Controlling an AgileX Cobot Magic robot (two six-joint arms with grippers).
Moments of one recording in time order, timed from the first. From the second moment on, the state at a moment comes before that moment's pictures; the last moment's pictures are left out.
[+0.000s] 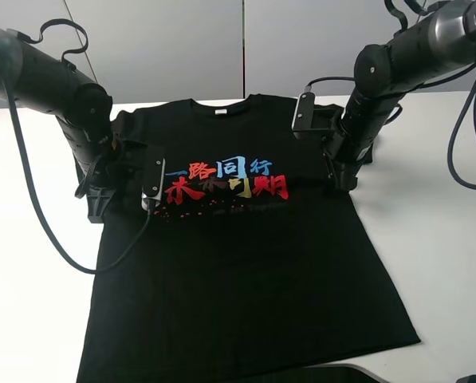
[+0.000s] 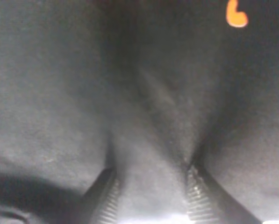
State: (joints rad) left arm -0.42 2.11 -1.10 0.31 0.63 0.86; right arm 0.31 2.08 -1.17 0.01 0.61 -0.98
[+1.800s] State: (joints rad) left arm -0.49 2.01 -1.03 0.12 0.51 1.00; right arm 0.32 2.09 -1.18 0.04 0.62 -0.95
